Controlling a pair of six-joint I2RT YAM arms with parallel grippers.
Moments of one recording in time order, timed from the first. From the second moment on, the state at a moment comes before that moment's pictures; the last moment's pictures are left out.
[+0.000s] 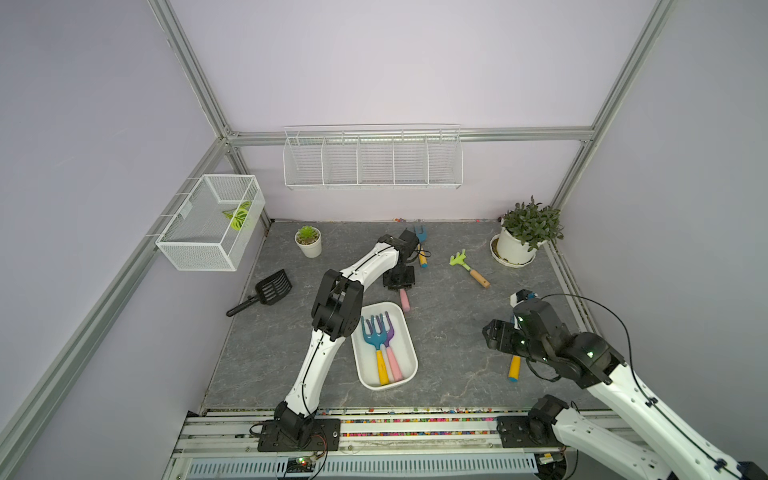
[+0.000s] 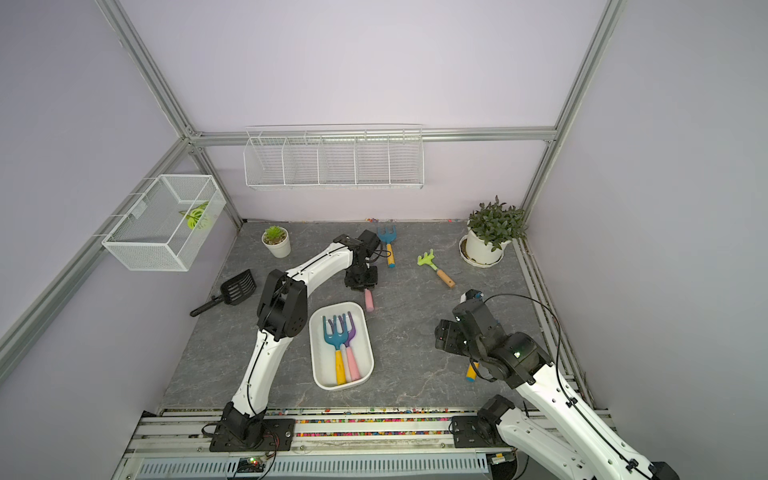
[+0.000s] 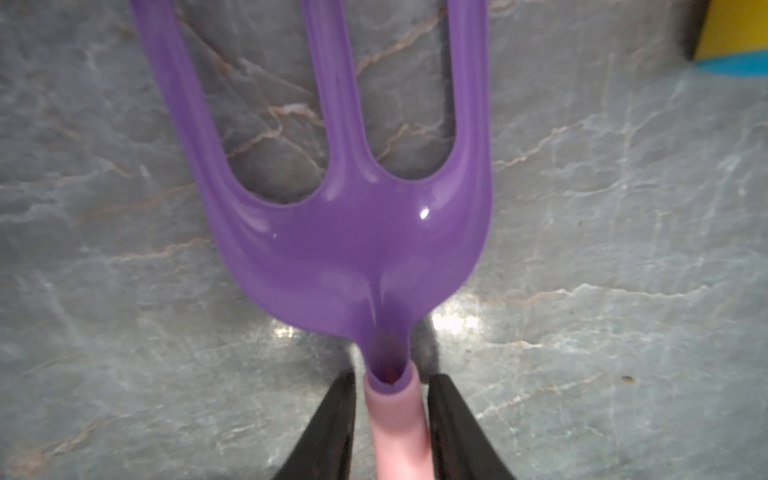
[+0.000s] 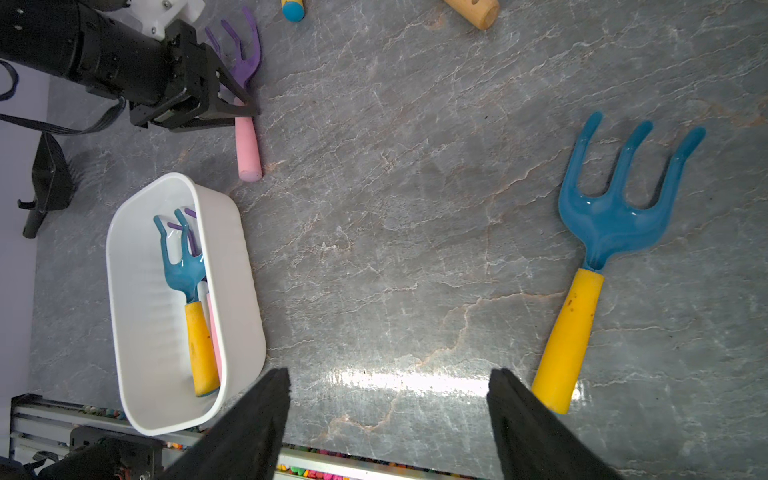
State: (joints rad) left arm -0.63 2.42 2.11 -1.09 0.04 -0.55; right arm 0.61 0.76 0.84 -1.01 0.12 0.75
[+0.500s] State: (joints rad) left arm -0.64 2.43 2.12 -1.11 0.02 -0.53; right arm 0.61 0.75 0.84 -1.01 0.12 0.76
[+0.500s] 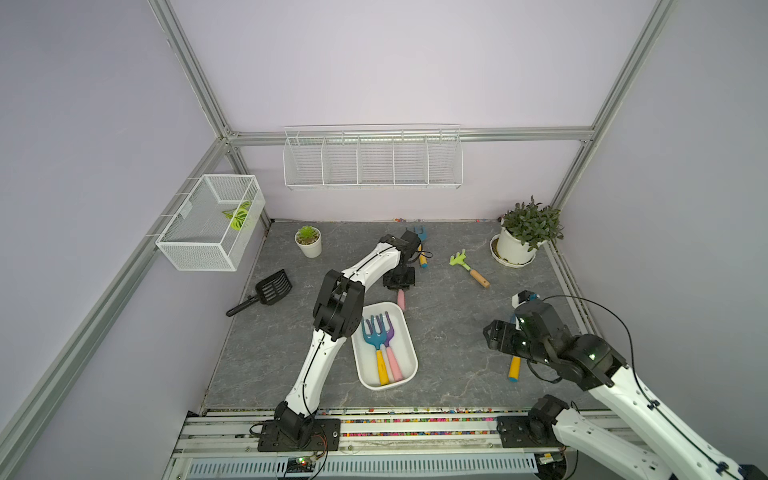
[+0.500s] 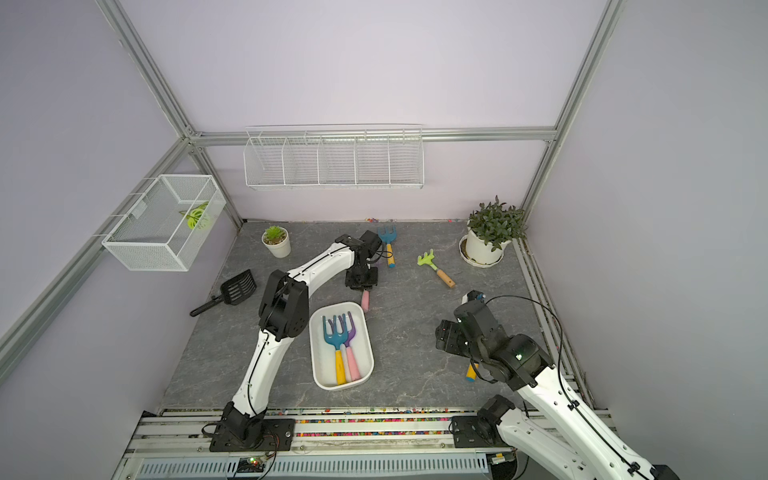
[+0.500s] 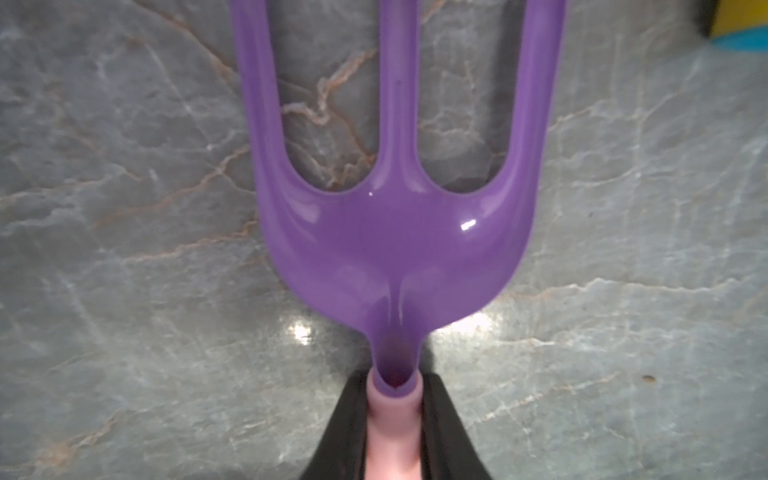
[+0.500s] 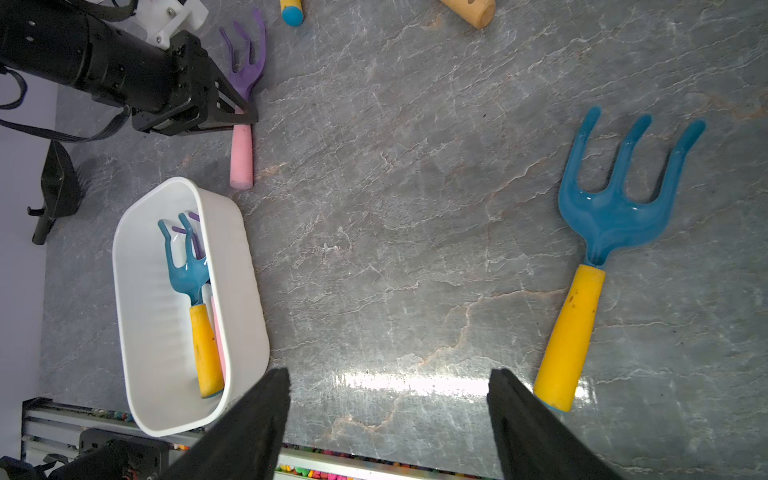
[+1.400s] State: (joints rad) left arm -0.64 1.96 1.93 -1.01 0.14 -0.58; right arm 0.61 0.76 0.83 -0.98 0.10 0.78
